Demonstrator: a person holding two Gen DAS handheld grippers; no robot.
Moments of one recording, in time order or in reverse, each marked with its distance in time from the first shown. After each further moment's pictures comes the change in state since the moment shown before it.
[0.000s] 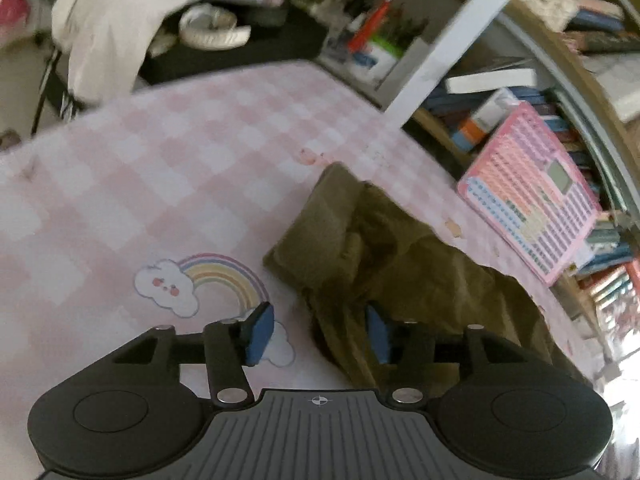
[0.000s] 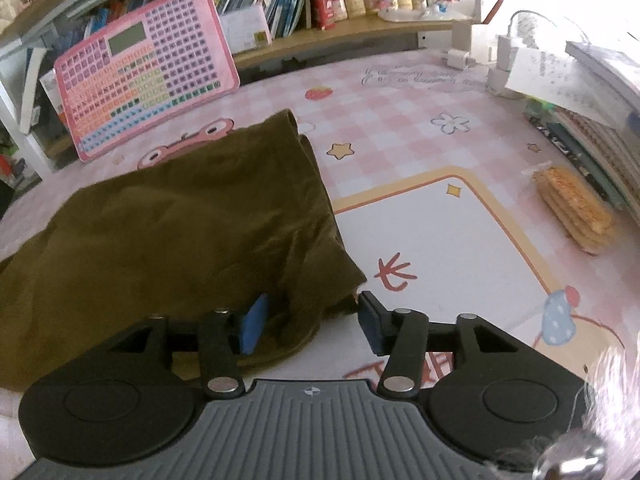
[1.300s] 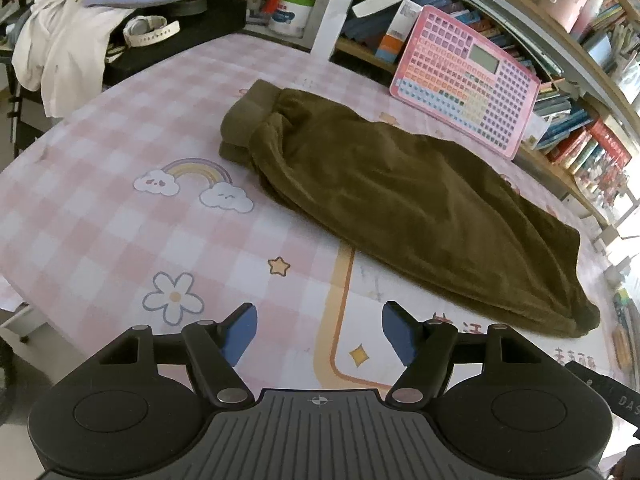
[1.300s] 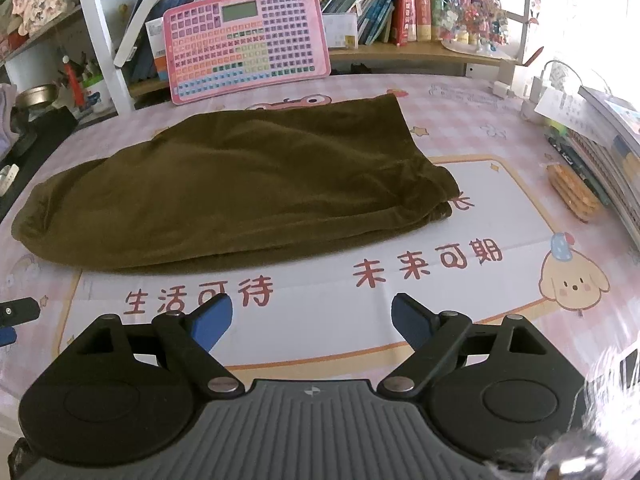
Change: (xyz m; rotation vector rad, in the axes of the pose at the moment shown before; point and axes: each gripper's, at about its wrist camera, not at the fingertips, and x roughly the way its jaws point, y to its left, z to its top) left arm -0.055 -0.026 -0.076 0.261 0.123 0.005; right arm -0.086 0.083 -0.085 -0.185 -0.021 0.019
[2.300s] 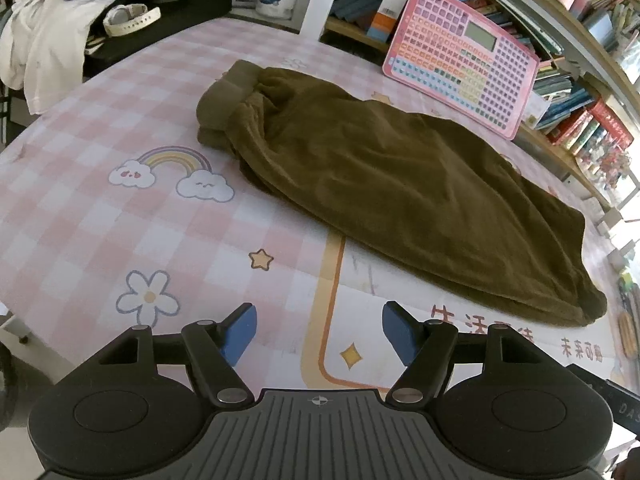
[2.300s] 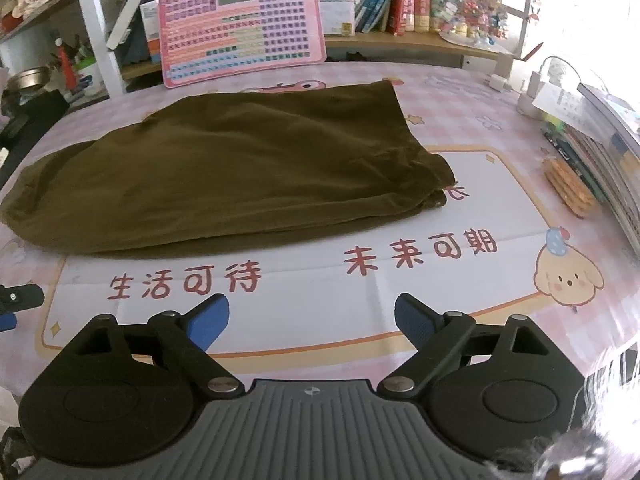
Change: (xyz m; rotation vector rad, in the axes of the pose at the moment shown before) left arm 0.023 -0.007 0.005 0.023 0.050 -0.002; right arm 0.008 0.002 0.002 -0.019 0.040 -0.041
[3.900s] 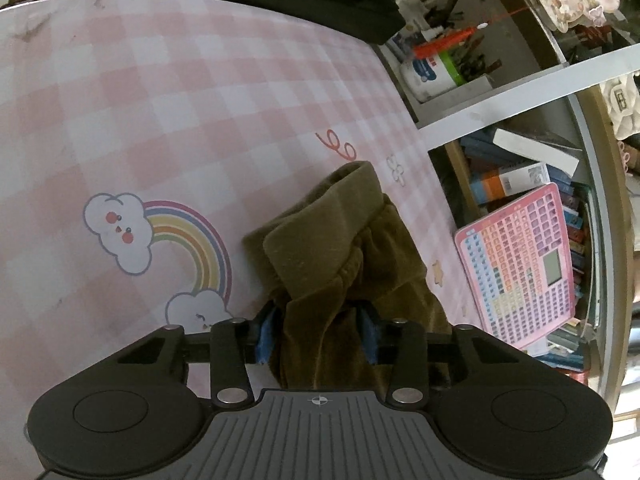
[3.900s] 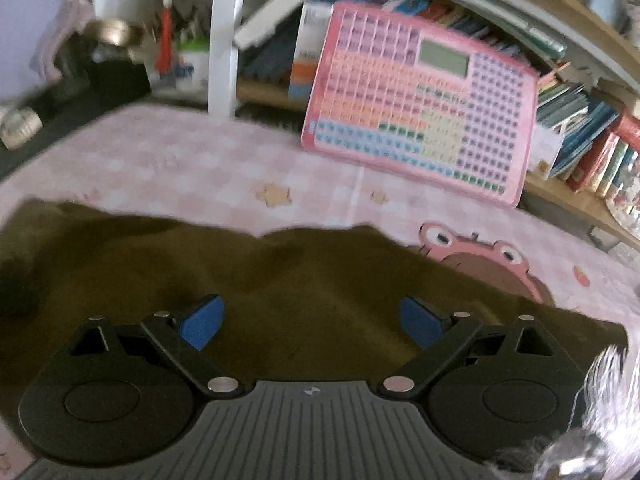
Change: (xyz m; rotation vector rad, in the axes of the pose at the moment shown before) left arm 0.062 0.087 0.083 -0.723 -0.112 -0.162; right arm 0.160 0.183 0.134 -0.402 -0.141 0.100
